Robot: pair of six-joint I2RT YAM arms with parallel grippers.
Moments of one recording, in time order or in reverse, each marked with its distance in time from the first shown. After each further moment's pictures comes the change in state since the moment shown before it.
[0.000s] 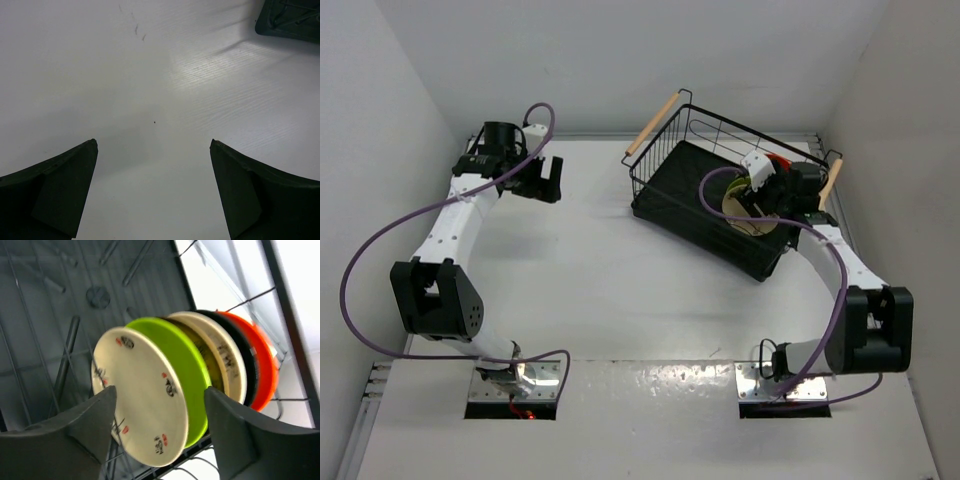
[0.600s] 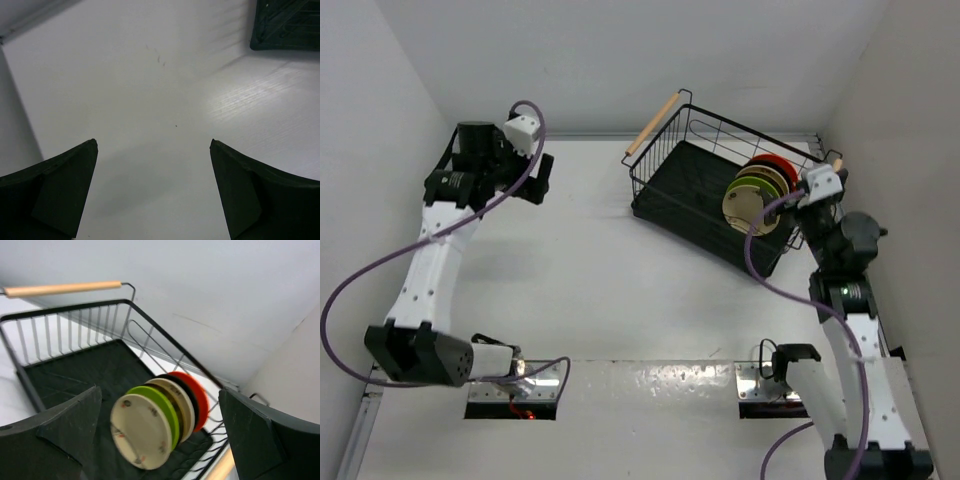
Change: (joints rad) left arm -0.024 -0.224 0.008 -0.037 -0.042 0.112; right arm -0.014 -0.627 -0.100 0.061 0.052 0.411
